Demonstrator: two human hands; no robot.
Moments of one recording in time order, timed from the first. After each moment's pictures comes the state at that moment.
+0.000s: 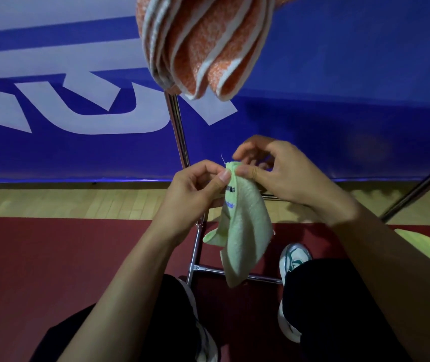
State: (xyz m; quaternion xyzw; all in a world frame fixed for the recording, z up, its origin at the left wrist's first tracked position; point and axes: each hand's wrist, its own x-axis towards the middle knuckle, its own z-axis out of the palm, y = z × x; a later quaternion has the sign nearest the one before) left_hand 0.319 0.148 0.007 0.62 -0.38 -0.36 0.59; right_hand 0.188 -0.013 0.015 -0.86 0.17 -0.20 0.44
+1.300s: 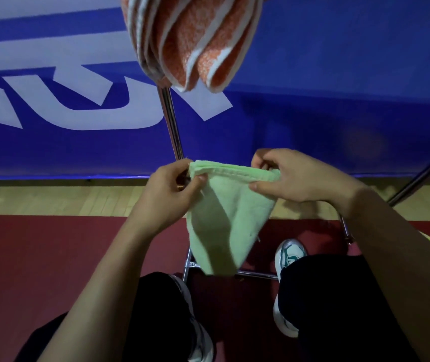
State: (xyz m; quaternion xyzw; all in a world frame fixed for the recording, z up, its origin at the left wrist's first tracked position) left_hand 0.354 0.156 -0.008 0.75 -0.48 -0.19 0.42; right_hand 0.168 -0.041 0.003 -0.92 0.19 -0.06 0.33
